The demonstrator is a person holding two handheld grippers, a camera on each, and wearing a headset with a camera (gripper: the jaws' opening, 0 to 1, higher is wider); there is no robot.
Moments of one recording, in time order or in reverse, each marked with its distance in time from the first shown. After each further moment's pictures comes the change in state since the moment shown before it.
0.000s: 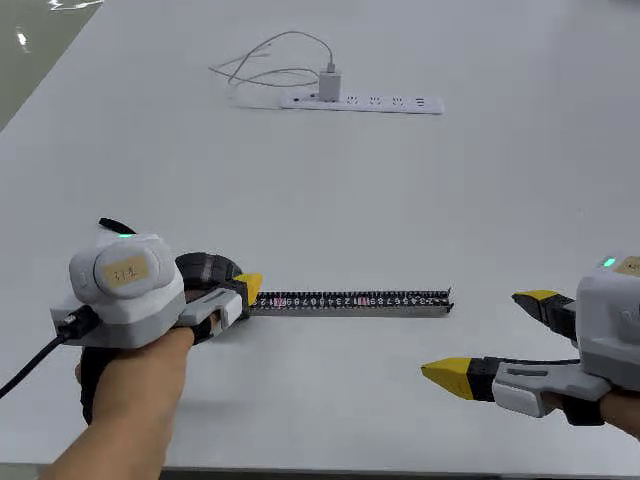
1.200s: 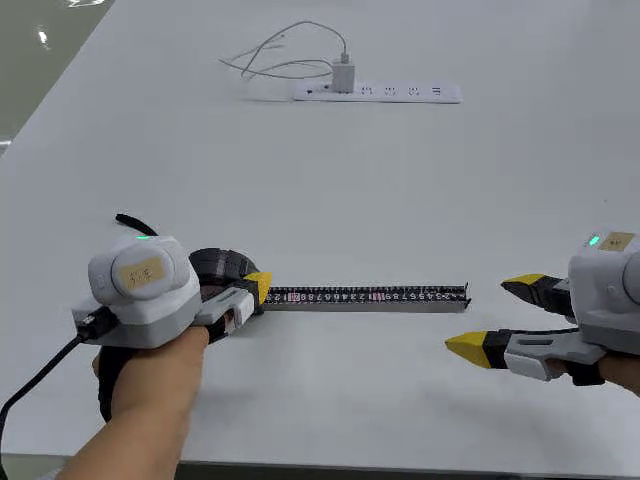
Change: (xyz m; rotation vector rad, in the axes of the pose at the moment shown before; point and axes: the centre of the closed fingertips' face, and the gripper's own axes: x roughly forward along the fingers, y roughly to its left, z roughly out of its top) left arm 0.002 -0.002 -0.006 0.000 0.013 -0.014; right arm 0.035 -0.031 -0.009 -0.144 0.056 0.066
